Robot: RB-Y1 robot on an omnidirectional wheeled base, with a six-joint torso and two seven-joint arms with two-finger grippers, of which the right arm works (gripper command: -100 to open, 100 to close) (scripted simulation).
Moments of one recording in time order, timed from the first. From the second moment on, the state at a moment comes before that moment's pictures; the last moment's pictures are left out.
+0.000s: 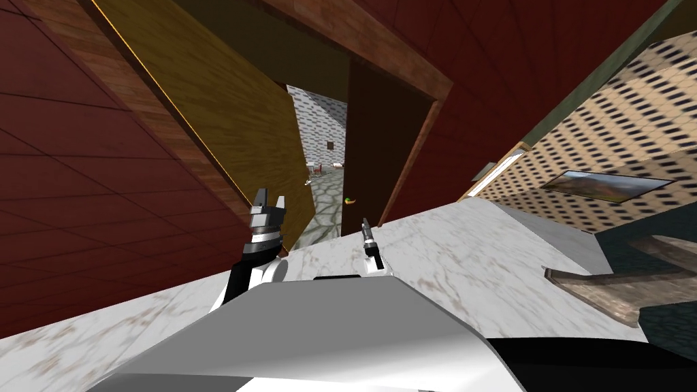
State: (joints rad) arm 0.05 -0.09 0.15 -1.16 -0.09 -0.69 0.14
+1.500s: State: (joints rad) arm -0.08 -0.03 0.19 -0.82 -0.16 -0.76 0.15
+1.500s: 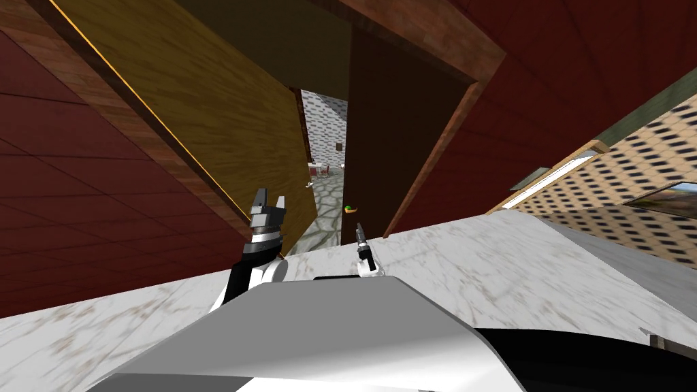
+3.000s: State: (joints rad) arm -0.14 -0.02 0.20 -0.65 -0.19 -0.81 0.15
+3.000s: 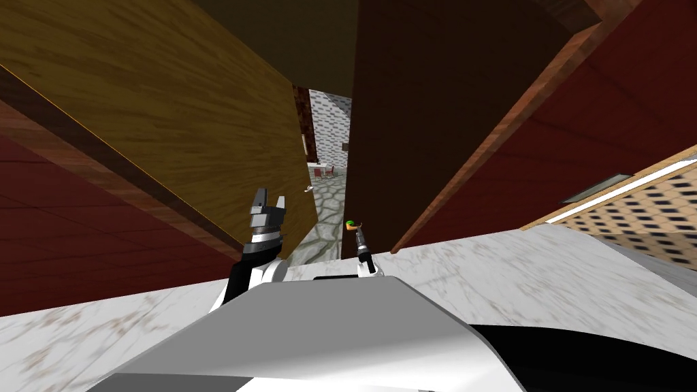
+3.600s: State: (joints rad) arm -0.14 0.01 0.19 -0.65 -0.20 -0.82 0.14
